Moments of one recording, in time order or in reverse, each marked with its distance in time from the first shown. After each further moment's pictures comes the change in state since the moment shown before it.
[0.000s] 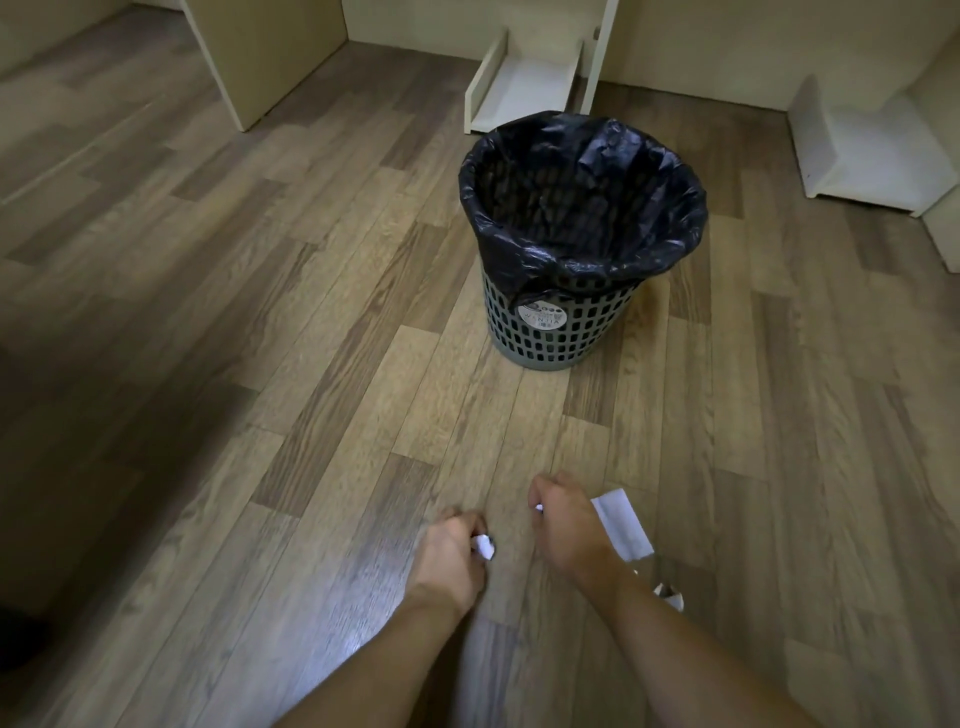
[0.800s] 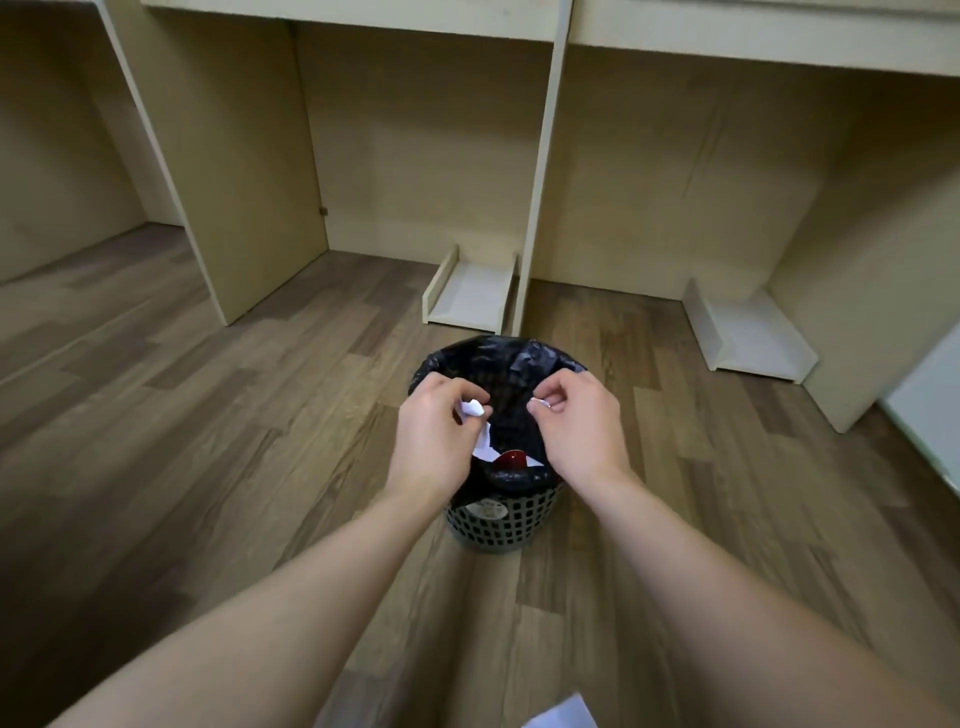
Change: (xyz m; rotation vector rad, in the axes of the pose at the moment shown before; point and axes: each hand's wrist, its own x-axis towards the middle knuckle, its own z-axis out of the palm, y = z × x) left_hand 0.077 0.263 -0.211 -0.171 0.614 0.572; right_hand 0.078 -0.110 -0.295 0.325 0.702 -0.077
